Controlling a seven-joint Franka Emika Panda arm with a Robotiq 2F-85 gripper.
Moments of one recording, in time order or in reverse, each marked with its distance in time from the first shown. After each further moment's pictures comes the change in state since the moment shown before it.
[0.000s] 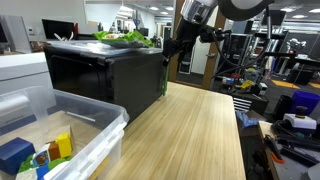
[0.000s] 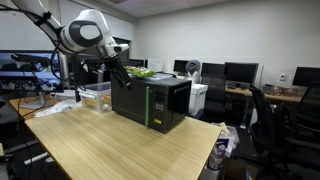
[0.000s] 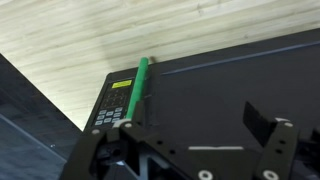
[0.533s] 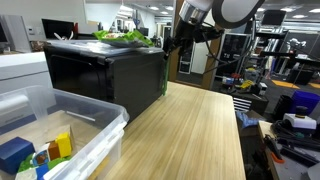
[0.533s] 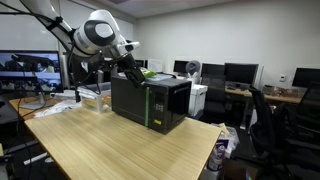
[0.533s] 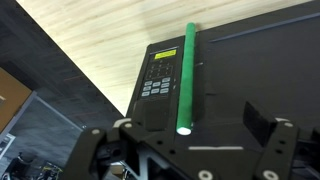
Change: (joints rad) arm -0.070 0.086 -0.049 0.096 -0.238 0.047 0.159
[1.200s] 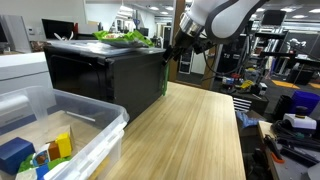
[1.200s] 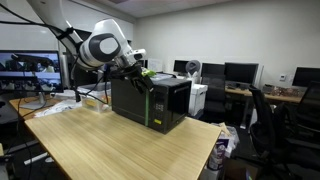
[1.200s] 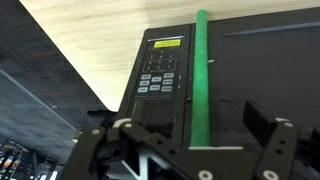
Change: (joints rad) arm 0.001 0.121 -0.064 -0.004 0.132 0.236 -0.309
